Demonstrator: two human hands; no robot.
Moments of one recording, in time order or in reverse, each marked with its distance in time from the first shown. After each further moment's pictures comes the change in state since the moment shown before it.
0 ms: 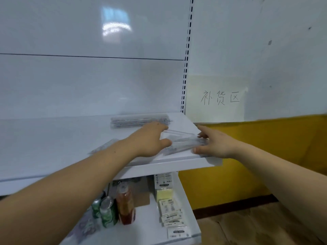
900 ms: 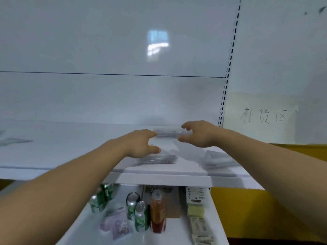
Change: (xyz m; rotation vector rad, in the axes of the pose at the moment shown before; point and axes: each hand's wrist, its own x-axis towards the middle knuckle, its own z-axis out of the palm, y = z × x) left_hand -0.055 -0.095 -0.052 0.085 -0.024 -0.287; right_hand 0.052 -0.147 0.010 -0.325 -0.049 -0.272
